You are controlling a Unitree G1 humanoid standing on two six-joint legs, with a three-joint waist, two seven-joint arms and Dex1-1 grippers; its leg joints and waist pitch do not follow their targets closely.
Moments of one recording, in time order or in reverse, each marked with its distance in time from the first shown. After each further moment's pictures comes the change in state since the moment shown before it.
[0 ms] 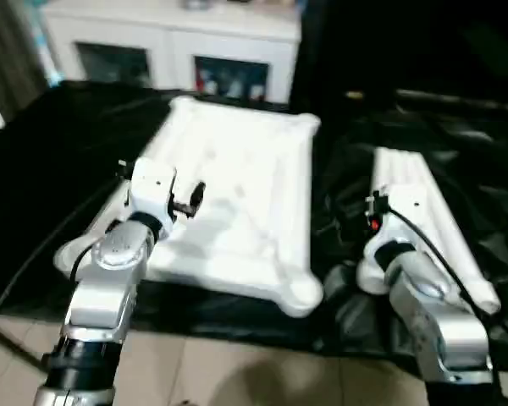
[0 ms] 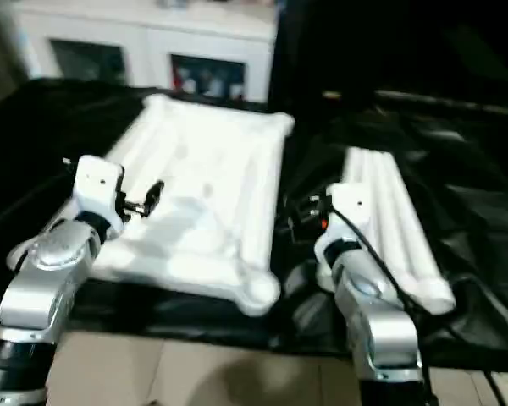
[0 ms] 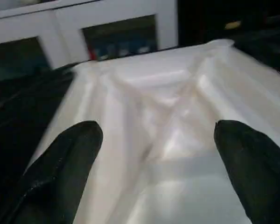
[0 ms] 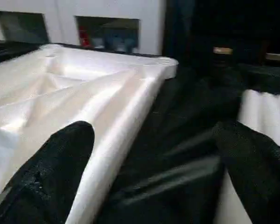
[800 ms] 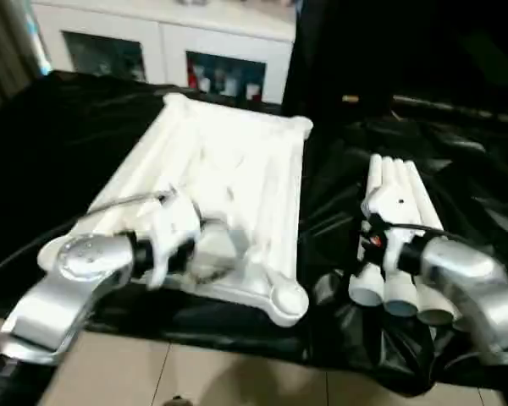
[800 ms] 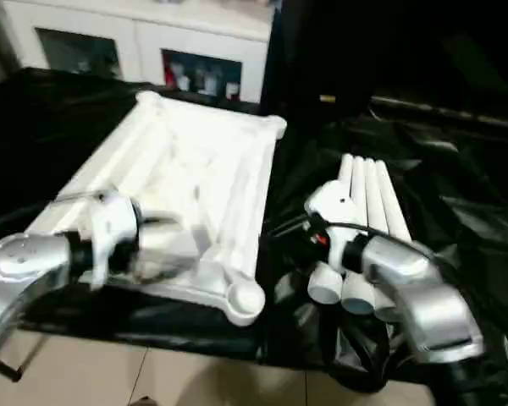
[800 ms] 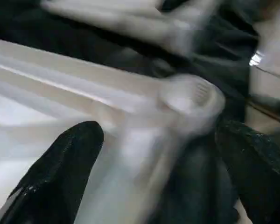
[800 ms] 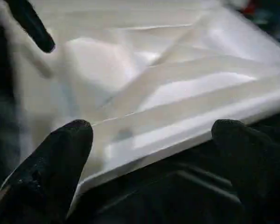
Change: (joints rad) left arm 0.070 0.487 -0.256 -0.228 -0.238 0.053 -0.863; right arm -0.084 -0.469 0.158 0.003 0.134 0.024 0.751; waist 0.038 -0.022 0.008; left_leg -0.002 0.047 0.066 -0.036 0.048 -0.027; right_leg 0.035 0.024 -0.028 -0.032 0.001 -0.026
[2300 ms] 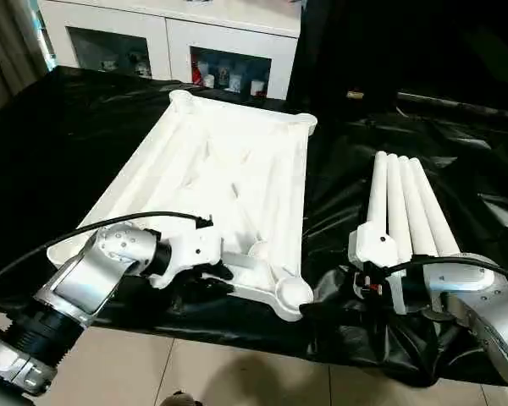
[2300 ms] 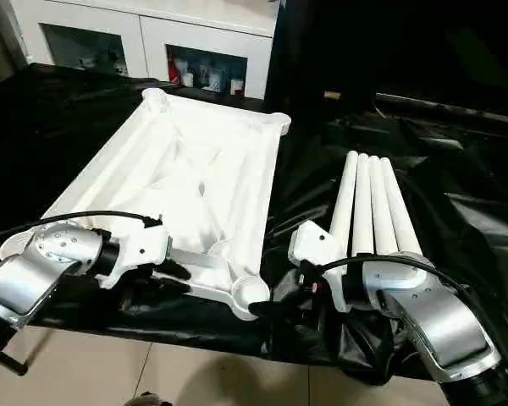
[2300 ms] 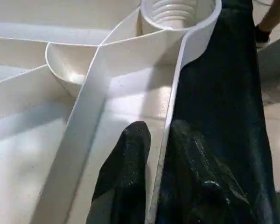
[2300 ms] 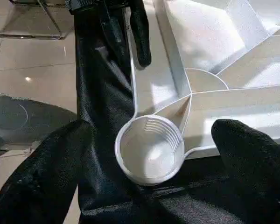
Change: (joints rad) left arm -0.215 -0.069 -0.186 0.406 0.226 -0.267 -0.141; right arm 0.049 -0.066 0.107 -0.092 0.021 0.033 0.159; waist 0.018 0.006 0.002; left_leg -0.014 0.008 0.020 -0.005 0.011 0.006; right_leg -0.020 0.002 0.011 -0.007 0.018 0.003
